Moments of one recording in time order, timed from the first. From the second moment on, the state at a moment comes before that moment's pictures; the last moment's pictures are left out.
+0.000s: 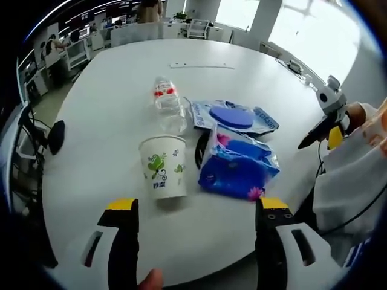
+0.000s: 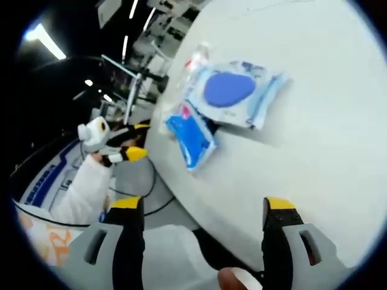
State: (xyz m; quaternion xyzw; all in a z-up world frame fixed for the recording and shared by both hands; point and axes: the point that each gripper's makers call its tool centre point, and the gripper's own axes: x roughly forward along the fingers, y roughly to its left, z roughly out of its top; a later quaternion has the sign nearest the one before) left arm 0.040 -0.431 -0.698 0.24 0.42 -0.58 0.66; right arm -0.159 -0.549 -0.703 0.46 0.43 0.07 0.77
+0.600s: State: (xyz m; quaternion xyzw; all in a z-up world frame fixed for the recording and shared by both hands) left arm 0.041 -0.464 -0.695 0.21 0.40 -0.58 0.68; right arm -0.140 -0.567 -0.677 0.40 0.38 0.08 0.83
